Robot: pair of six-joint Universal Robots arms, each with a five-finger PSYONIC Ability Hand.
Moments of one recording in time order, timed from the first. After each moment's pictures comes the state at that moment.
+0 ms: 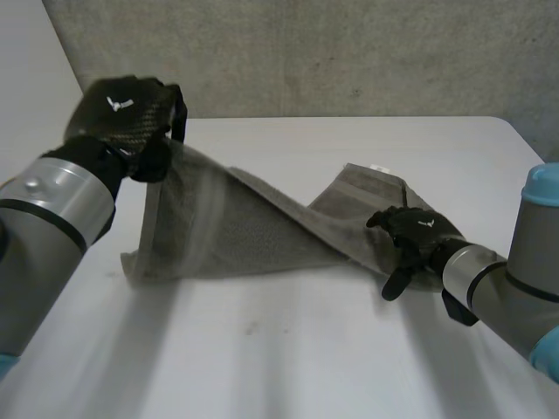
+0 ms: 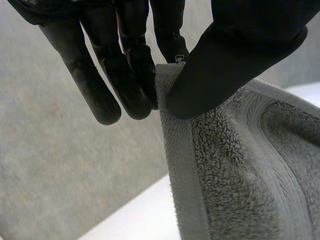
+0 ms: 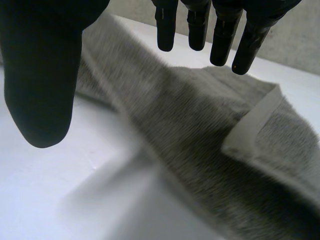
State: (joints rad) left arm 4.22 -1.58 -1.56 3.18 -1.58 3.36; right arm 1.89 -1.21 1.66 0.01 1.36 3.04; left_hand 1.16 1.22 1.22 1.22 1.03; right_hand 0.21 0.22 0.21 0.23 0.05
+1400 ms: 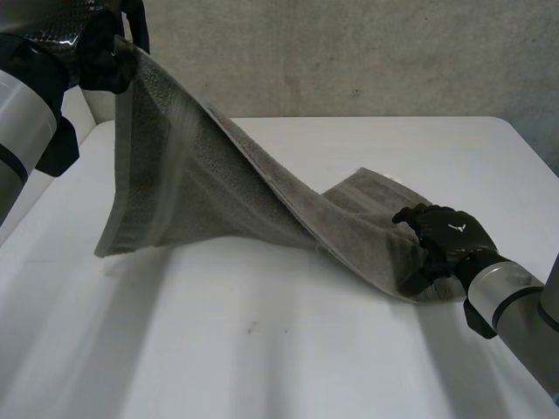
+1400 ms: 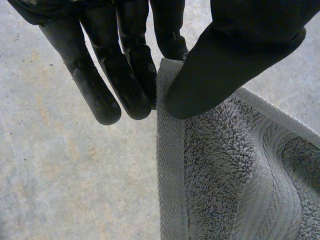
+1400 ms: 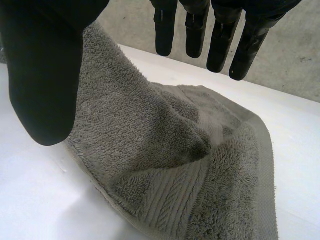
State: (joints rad) left arm 4.27 -1.52 -1.38 3.15 -1.59 3.20; right arm 1.82 -1.37 1.89 -0.18 1.37 3.08; left_hand 1.16 1.22 1.22 1.22 1.03; right_hand 0.26 0.30 0.28 0.29 0.10
